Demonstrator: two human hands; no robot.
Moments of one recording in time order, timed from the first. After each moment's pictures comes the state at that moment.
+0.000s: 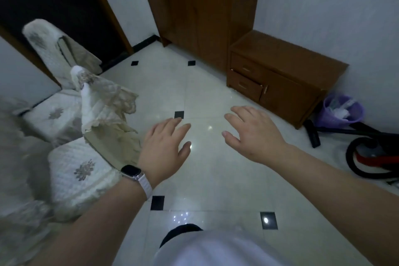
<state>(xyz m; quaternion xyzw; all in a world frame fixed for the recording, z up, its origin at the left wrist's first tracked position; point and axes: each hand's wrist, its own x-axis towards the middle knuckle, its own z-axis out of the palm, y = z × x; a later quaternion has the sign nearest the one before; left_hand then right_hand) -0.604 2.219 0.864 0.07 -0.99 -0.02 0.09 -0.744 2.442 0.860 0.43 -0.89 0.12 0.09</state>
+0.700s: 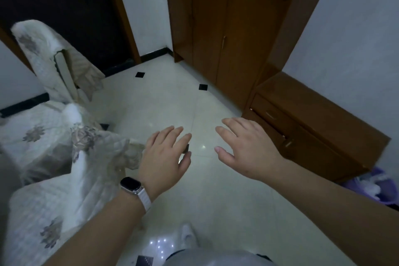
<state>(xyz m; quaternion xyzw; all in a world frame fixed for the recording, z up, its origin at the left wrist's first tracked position) -0.818 1.952 0.837 0.09 -0.98 -0.04 0.18 -0.962 2.148 0.875 0.52 -0.84 0.08 0.12</state>
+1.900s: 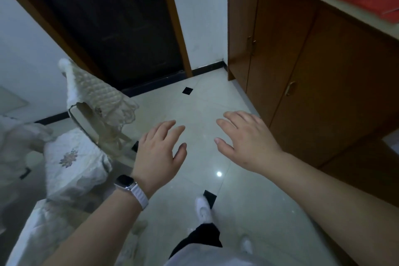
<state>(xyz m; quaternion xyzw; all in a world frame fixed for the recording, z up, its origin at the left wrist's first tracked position) -1.206 1.708 0.872 0.33 -0.93 0.00 0.17 -1.416 1.839 0.872 0.63 -0.76 0.17 0.06</state>
